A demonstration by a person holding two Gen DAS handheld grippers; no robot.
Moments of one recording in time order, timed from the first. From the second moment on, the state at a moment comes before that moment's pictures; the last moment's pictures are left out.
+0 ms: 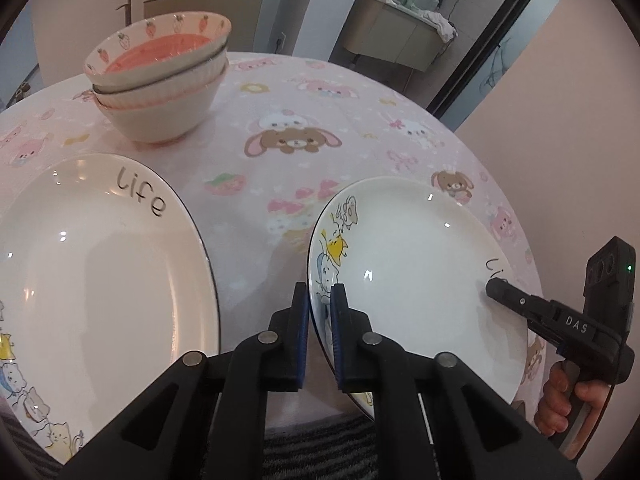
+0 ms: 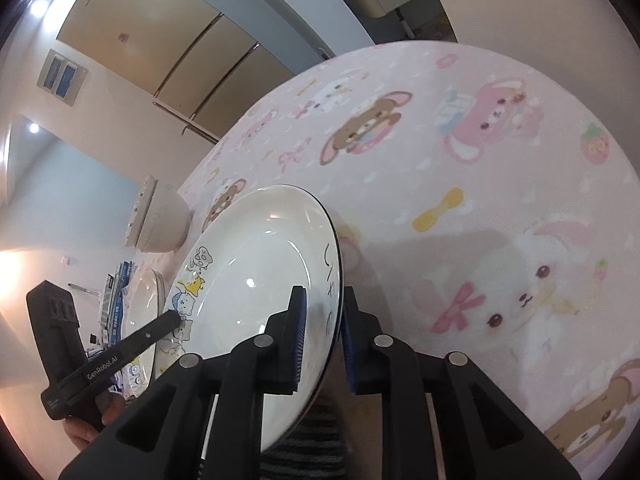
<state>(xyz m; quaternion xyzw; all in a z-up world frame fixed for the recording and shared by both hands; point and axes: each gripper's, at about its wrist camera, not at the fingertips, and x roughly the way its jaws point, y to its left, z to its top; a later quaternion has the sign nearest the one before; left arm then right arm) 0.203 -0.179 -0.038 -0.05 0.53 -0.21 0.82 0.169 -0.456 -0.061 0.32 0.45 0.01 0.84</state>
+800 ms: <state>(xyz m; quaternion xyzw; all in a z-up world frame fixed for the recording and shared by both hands) 0.159 0.001 0.060 -0.14 0.41 -0.15 0.89 0.187 -0.274 0.053 0.21 0.39 0.13 0.89</state>
